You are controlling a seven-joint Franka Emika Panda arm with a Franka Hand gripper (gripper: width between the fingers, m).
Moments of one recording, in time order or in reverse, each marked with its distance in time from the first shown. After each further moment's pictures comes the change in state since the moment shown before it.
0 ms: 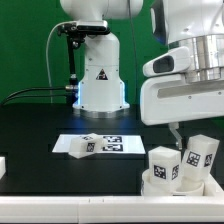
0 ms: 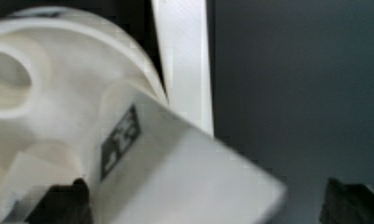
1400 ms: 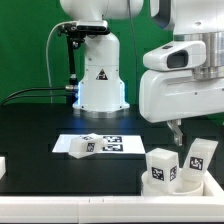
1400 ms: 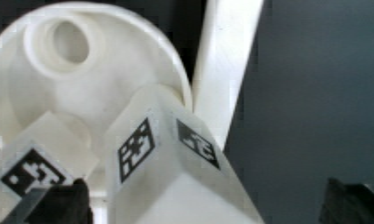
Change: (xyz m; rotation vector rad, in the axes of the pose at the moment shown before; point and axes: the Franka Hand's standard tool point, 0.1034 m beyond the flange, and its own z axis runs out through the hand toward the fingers) arm 0.006 0.006 -0.009 -0.068 -0.058 -0.383
